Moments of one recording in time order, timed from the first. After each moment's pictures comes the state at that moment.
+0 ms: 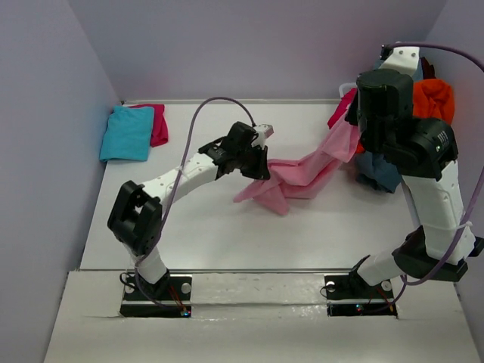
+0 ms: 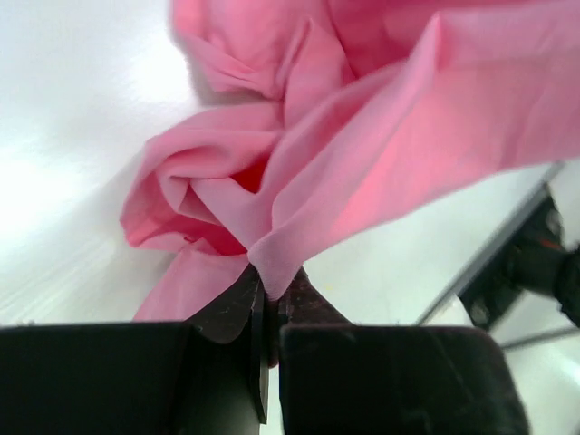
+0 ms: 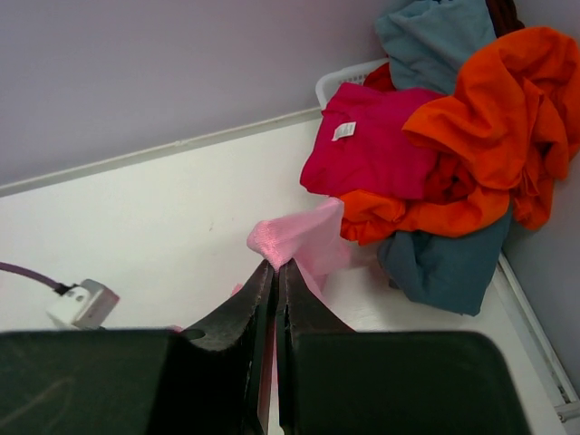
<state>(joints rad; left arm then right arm) -0.70 1.75 1.36 -0.39 0.37 -0.38 0.70 1.46 2.30 -1.21 0.92 0.40</state>
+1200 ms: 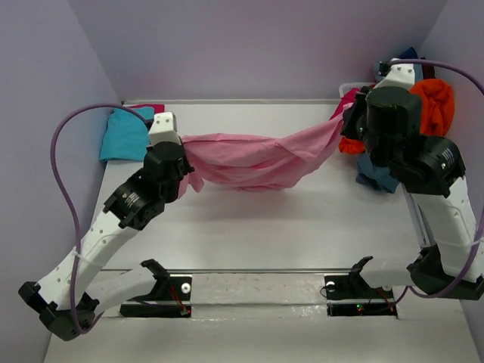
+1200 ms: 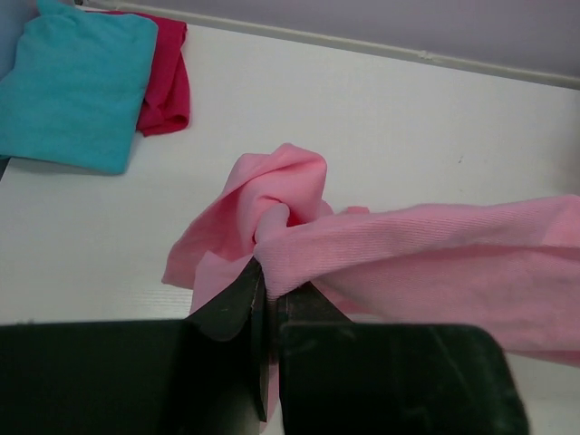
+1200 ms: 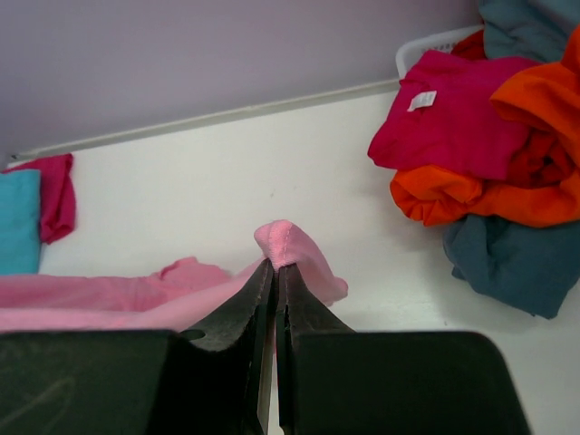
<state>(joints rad) -0.70 0.97 1.20 -0.61 -0.69 -0.41 0.70 1.32 2.06 -1.09 0.72 0.44</state>
